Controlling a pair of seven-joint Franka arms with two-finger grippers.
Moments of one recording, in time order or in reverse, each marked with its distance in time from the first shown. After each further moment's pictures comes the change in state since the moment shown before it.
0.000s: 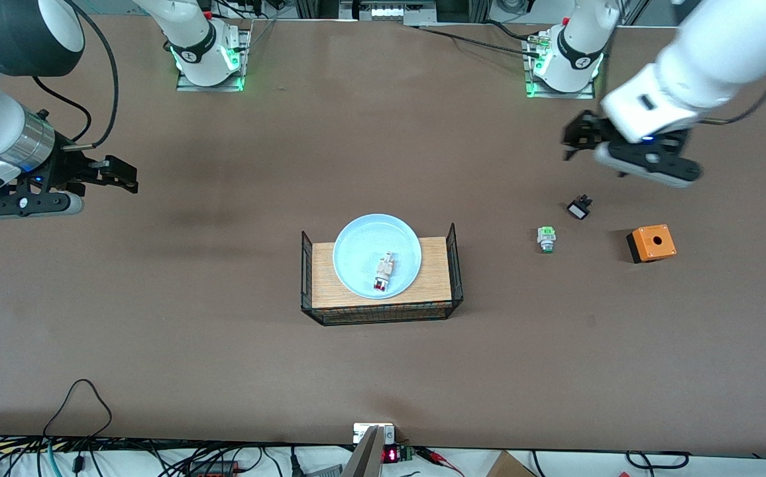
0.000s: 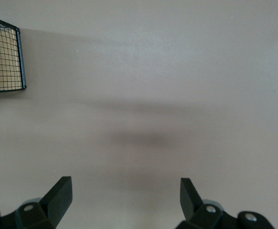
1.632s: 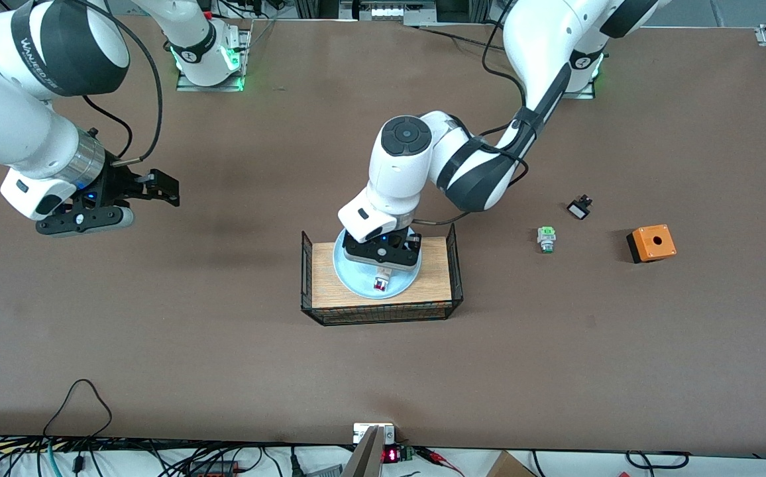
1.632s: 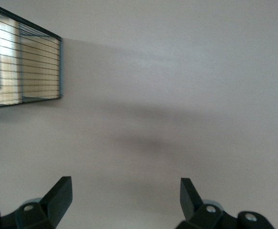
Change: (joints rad) left arm -0.501 0.761 0.059 0.452 0.379 0.564 -0.617; right arm 0.075 0.061 0.001 0.002 0.117 0.105 -0.002
